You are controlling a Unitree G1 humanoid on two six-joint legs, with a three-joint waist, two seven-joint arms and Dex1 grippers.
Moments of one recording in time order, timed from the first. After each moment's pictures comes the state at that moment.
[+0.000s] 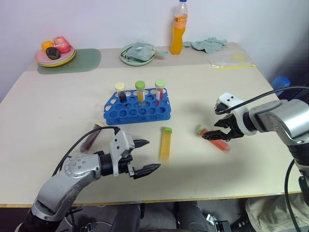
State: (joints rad) left arm -0.02 0.64 -0.15 -0.62 -0.55 0.57 -0.76; right arm -0.79 -0.96 0.32 -0.14 0.48 1.46 0.83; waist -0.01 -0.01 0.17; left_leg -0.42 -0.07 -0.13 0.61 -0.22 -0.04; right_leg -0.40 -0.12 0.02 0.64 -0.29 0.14
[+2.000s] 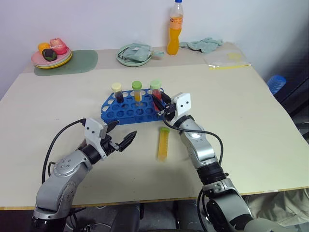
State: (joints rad) left arm 0.04 0.45 0.10 -0.49 -0.50 0.49 -0.50; right arm -0.54 -0.01 0.13 0.31 0.08 -0.08 0.33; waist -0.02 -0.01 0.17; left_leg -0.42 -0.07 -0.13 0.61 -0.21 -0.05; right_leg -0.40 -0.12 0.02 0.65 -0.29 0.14
